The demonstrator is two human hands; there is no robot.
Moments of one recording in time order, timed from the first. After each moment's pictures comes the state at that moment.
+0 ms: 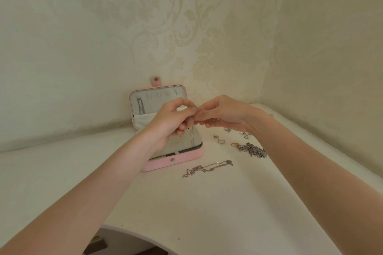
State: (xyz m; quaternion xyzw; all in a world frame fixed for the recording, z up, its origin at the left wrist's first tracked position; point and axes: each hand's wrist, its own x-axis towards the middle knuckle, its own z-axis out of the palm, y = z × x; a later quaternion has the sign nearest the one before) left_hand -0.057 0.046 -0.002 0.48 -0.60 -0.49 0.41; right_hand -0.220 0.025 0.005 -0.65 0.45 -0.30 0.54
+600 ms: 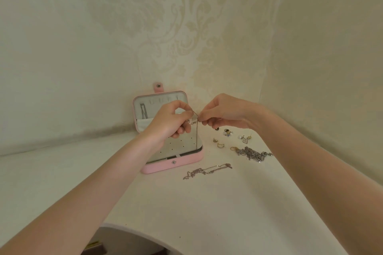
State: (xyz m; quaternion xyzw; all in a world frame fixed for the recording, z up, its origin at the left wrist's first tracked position) left_hand -0.054 0.058 0.012 0.52 -0.63 -0.42 0.40; right_hand -0.217 0.038 0.031 -0.67 0.50 -0.26 0.48
